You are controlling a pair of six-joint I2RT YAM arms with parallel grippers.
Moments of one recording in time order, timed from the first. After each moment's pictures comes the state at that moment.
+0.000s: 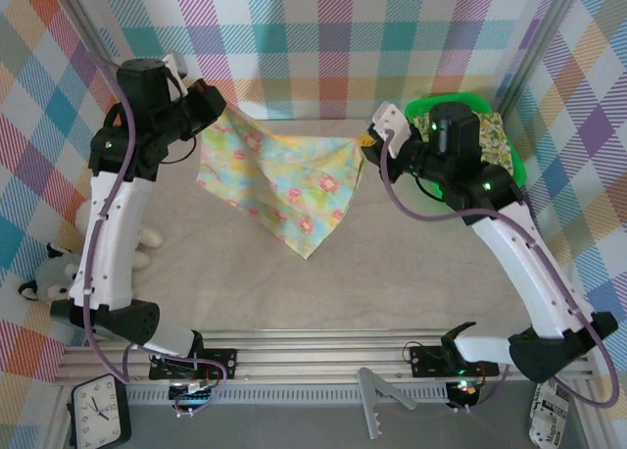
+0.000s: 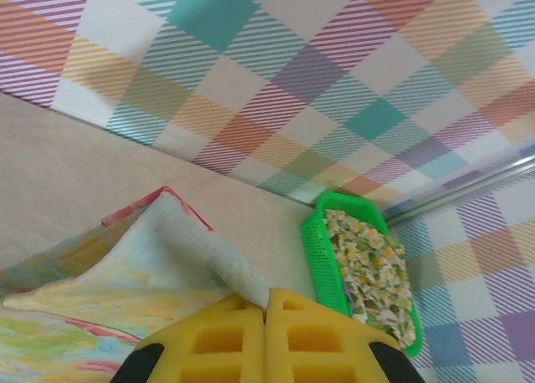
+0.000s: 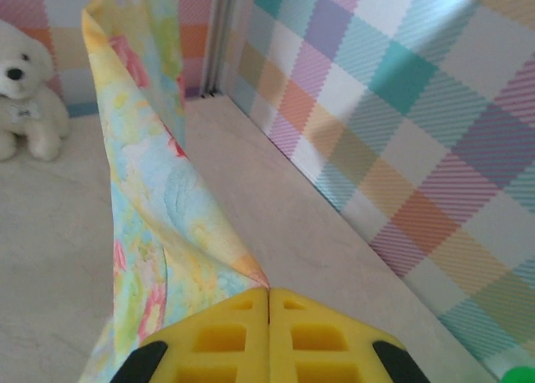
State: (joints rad) left arm -0.19 1.49 2.00 -0.89 0.17 -0.66; right arm 0.49 1.29 1.59 -0.63 -0.32 -0.42
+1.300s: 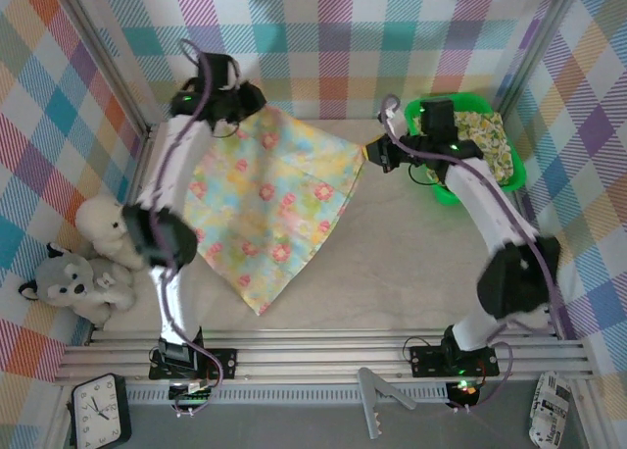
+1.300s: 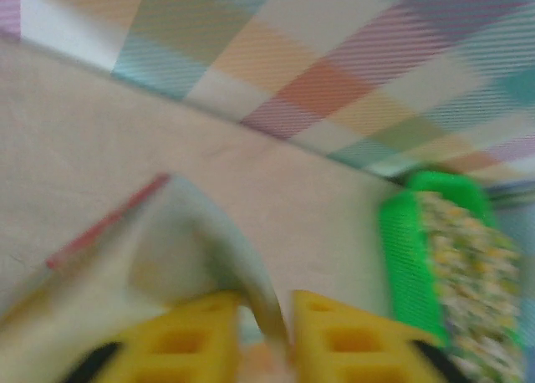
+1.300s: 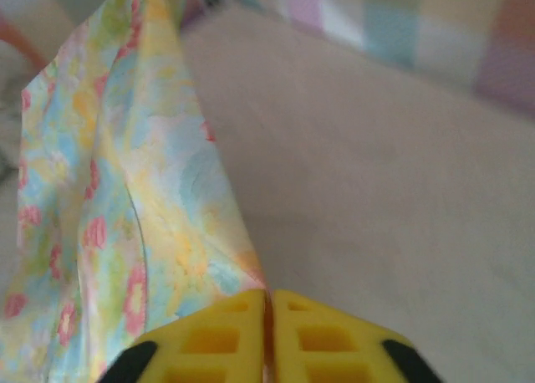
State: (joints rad) left arm -0.19 2.16 2.33 -0.85 0.22 -0.63; right arm 0.23 1.69 1.51 -0.52 -0.64 -0.17
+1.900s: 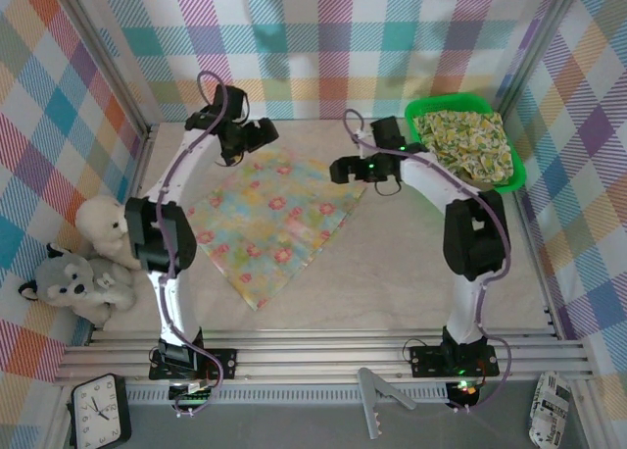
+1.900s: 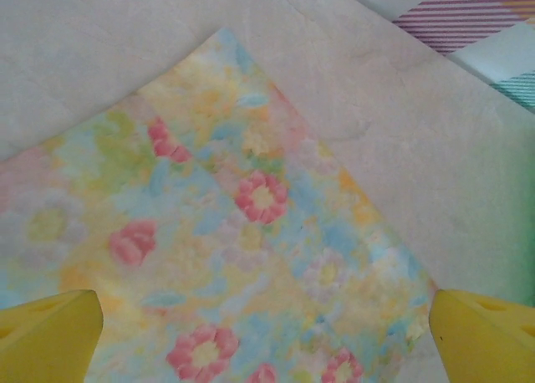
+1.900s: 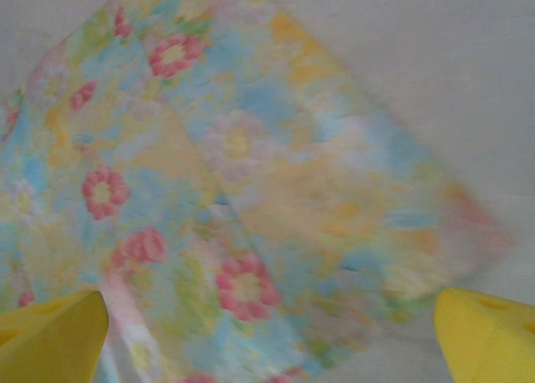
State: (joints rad) left arm -0.20 1.97 1.88 -0.84 0.08 -0.63; right arm 0.39 1.98 1.59 -0.52 -0.39 0.21
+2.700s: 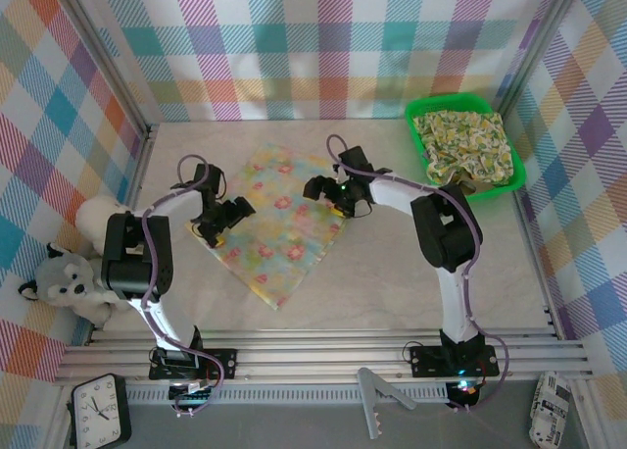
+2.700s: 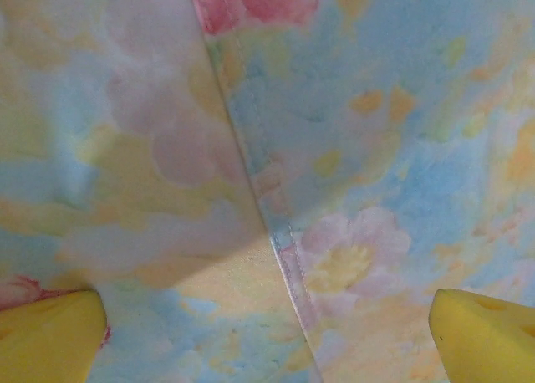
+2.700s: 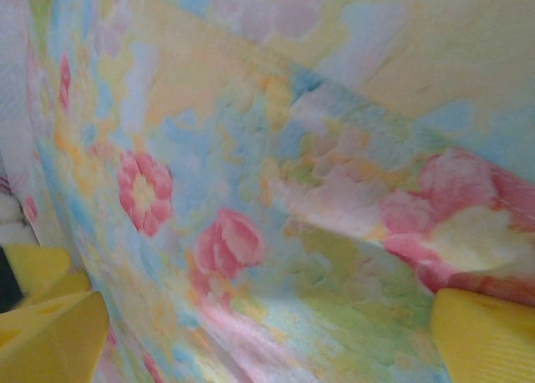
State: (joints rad) left arm -0.09 1.75 1.07 -0.60 0.22 -0.76; right arm 0.48 2.14 1.50 -0.31 -0.47 0.75
